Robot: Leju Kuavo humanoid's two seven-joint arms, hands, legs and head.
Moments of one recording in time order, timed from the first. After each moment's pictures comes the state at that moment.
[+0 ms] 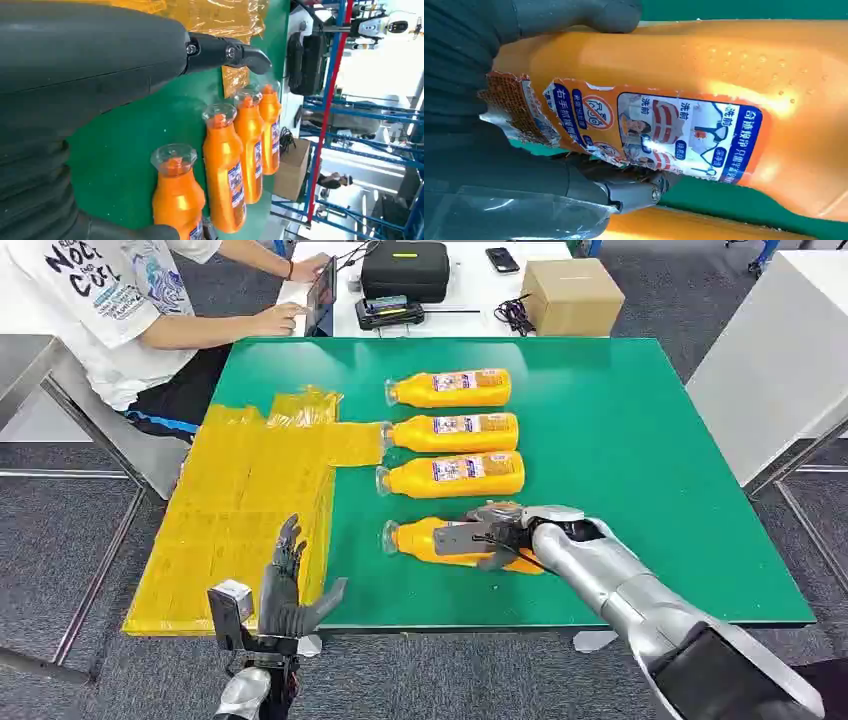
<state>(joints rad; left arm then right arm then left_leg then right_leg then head) -0.08 -0.29 -0.08 -1.07 -0.01 0.09 -0.58 -0.78 -0.18 0.95 -0.72 0.48 0.49 -0.06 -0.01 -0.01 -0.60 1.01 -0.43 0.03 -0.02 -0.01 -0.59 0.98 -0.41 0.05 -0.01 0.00</state>
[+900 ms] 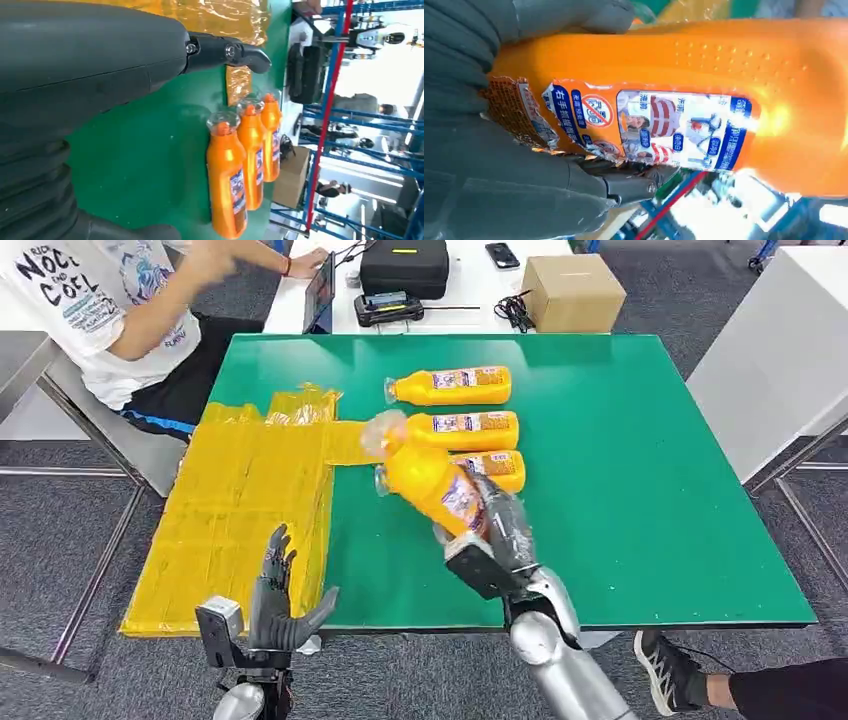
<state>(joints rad) 0.00 -0.29 -0.07 -1.16 -0.02 0.11 -0.58 -0.19 0.02 0.45 -1.40 0.47 -0.29 -0.38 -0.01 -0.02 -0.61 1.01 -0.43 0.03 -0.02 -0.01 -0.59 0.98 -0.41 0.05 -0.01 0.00</state>
